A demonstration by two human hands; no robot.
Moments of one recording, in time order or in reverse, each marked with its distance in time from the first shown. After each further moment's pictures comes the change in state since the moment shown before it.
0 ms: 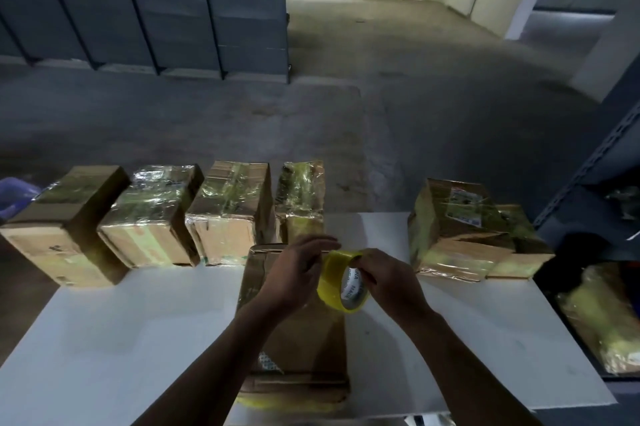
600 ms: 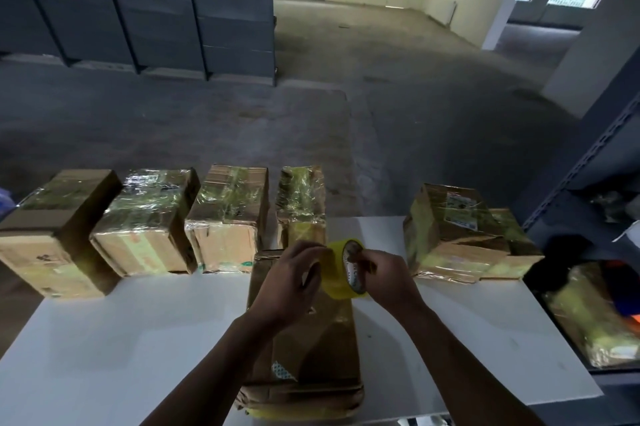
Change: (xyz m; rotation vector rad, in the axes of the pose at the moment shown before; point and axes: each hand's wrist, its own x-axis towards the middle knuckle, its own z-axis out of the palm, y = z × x) left_hand -0.014 -0.023 -0.017 0.007 0.021 0.089; right_hand 0.022 -0.021 0.009 0.131 -0.062 0.428
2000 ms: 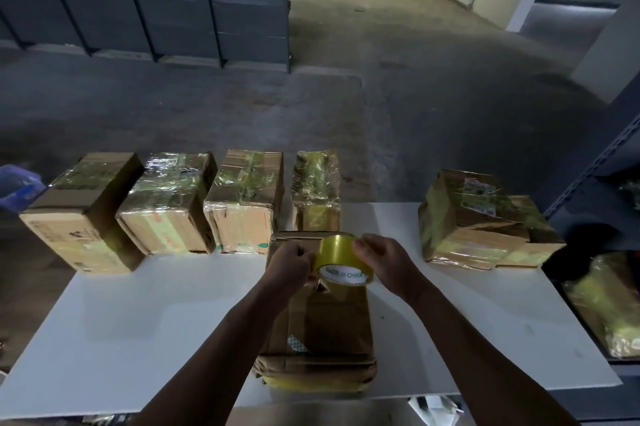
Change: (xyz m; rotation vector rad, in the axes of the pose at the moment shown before) left_hand -0.001 -0.011 0.000 -0.337 0.011 -0.842; right_hand -0.006 -0.029 0.000 0.450 -0.253 0.003
